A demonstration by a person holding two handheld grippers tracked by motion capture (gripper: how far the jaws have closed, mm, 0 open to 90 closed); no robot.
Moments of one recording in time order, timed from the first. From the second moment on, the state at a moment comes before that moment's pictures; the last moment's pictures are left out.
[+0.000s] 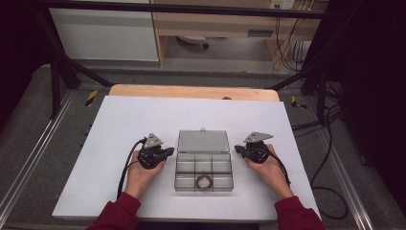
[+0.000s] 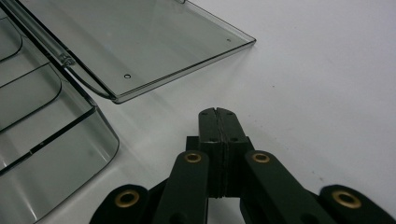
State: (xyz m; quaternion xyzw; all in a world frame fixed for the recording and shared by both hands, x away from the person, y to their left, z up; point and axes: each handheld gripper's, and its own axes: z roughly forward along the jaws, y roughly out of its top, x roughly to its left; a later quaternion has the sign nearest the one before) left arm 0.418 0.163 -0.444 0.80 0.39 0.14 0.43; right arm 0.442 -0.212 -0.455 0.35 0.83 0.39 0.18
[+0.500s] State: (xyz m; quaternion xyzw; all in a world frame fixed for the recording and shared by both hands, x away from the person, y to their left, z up) left arm 0.444 0.154 -0.456 0.81 0.40 0.11 0.41; right arm 0.465 -0.208 -0.458 0.36 0.83 0.39 0.15
